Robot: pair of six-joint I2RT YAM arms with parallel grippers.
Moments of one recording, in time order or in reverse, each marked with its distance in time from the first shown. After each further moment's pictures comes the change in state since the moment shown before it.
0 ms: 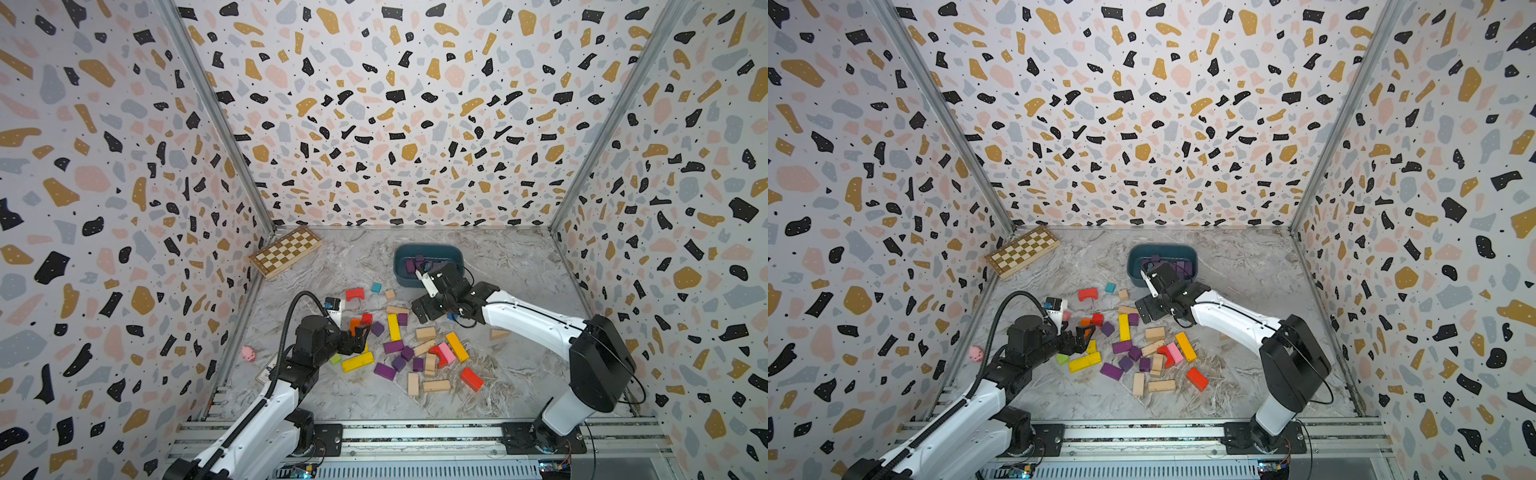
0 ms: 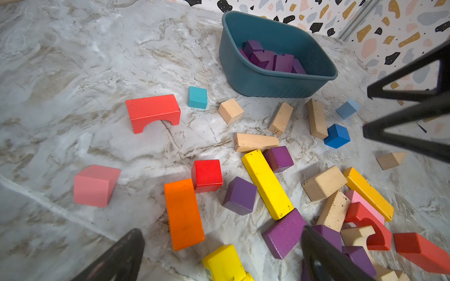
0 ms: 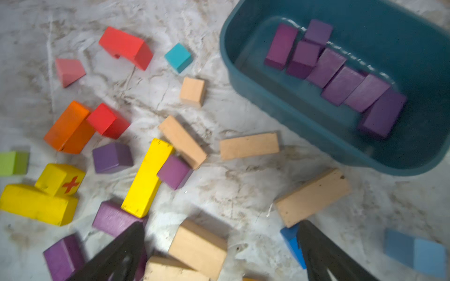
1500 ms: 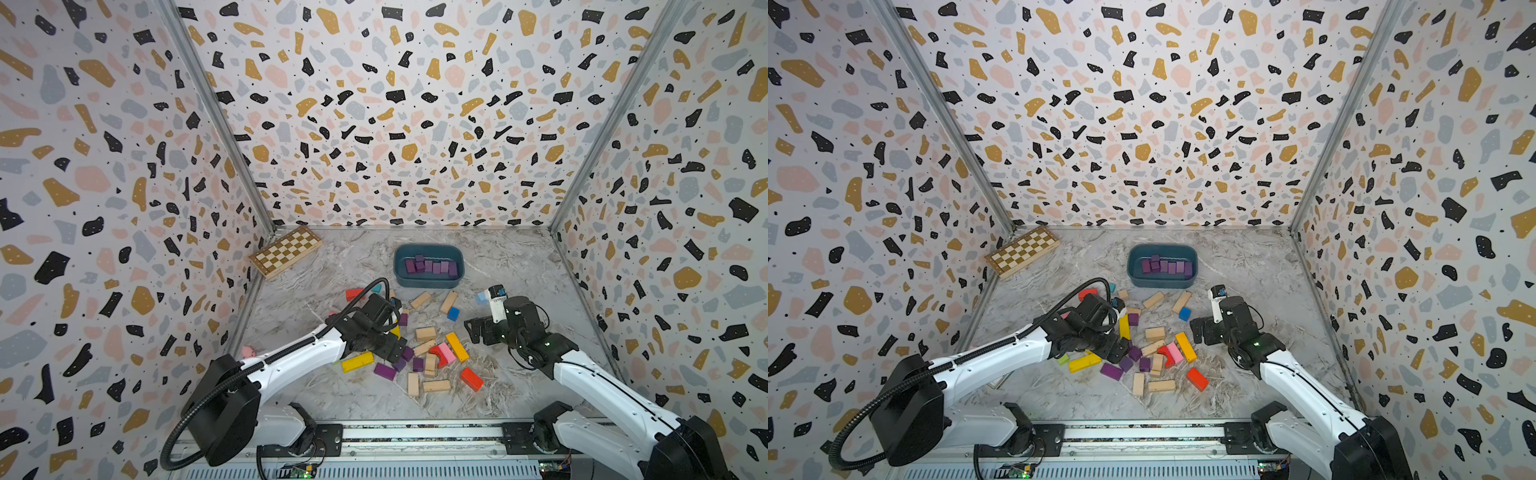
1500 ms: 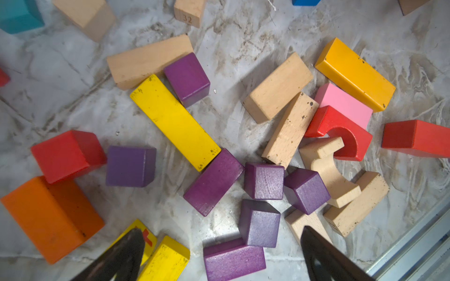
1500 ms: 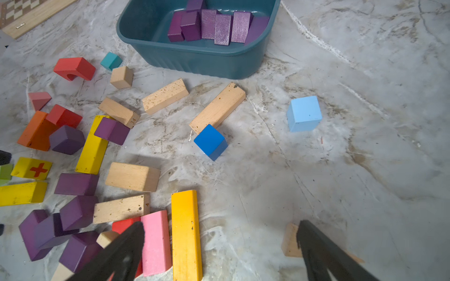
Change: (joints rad) left arm -0.452 0.517 0.525 -0.543 -0.130 0.043; right arm -0.332 -0.609 -0.588 0.147 -0.112 0.075
